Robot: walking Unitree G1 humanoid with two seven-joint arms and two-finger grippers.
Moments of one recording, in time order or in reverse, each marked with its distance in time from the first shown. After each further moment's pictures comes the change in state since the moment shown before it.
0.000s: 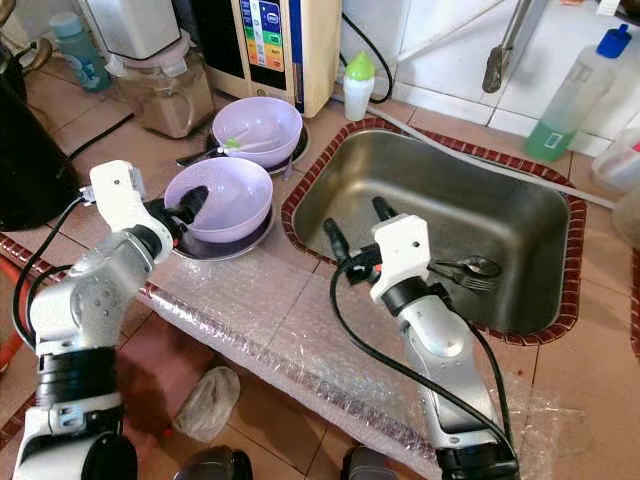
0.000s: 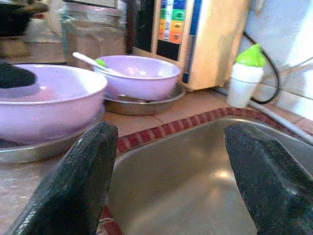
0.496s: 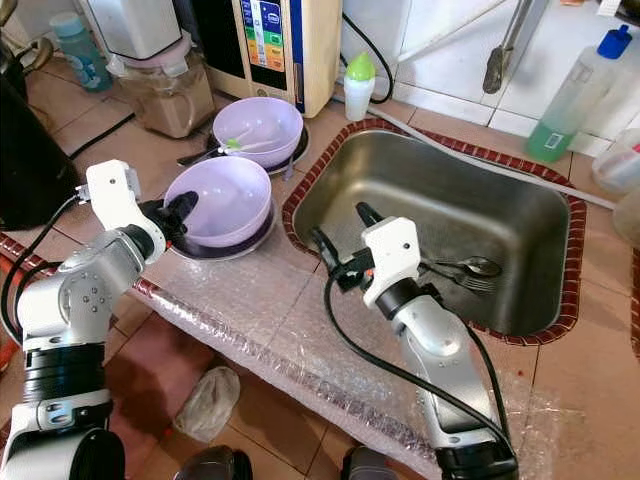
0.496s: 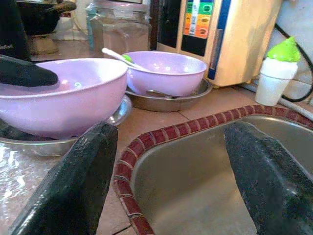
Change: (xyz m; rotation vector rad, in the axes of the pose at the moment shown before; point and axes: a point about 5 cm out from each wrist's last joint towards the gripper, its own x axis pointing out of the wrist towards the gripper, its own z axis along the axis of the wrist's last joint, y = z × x) left arm -0.002 0.006 0.001 0.055 0.043 -0.010; right arm 0.001 0.007 -0.002 0.018 0.018 0.082
